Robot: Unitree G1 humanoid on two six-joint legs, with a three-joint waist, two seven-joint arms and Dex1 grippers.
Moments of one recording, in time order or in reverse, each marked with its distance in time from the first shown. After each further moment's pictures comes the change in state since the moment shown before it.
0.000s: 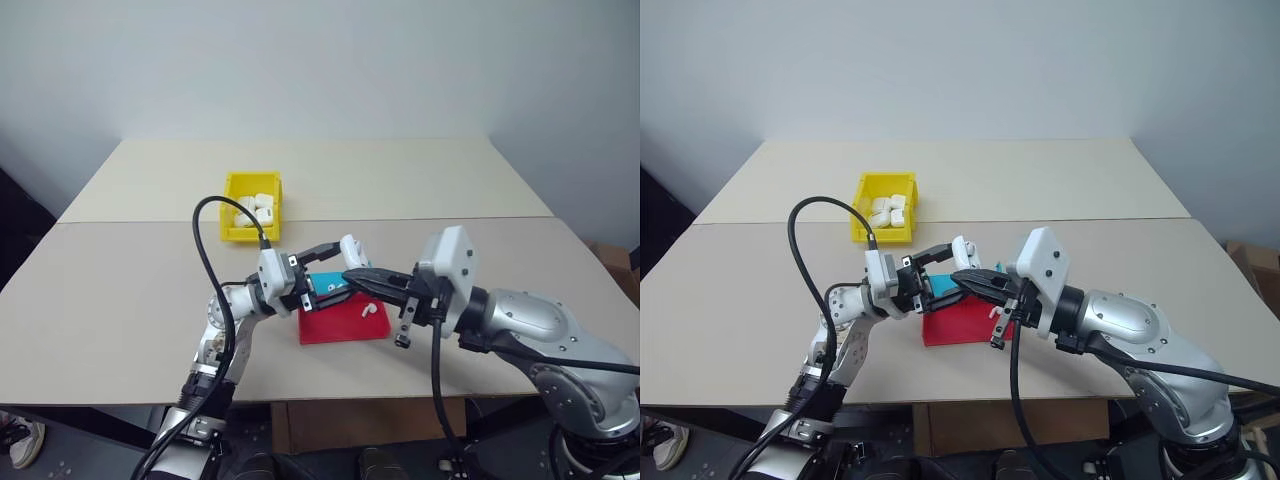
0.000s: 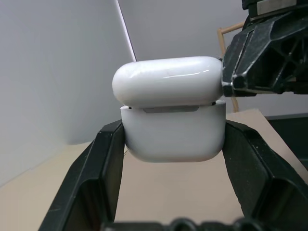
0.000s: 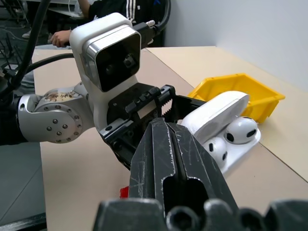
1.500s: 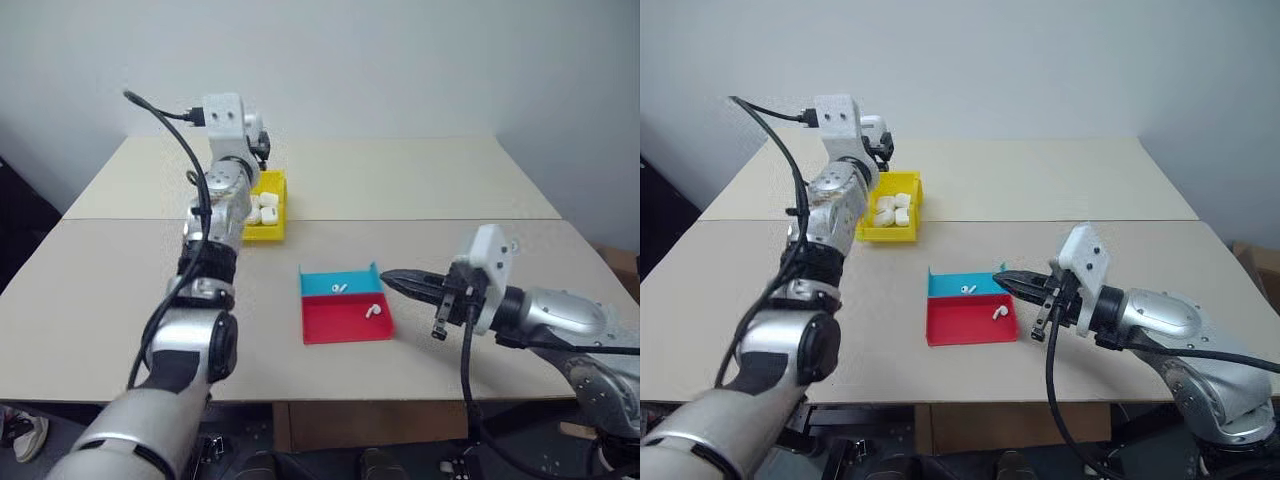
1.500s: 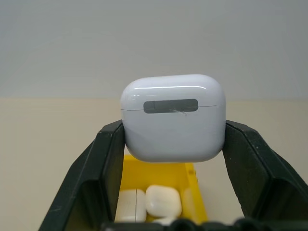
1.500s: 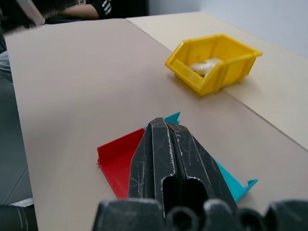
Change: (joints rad) left arm -0.750 0.070 0.300 0.659 0.241 0.570 1.007; right arm 0.100 -0.111 -0.122 0.096 0.022 0.002 0.090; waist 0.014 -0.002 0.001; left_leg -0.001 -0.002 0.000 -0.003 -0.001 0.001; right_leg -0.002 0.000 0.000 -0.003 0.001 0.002
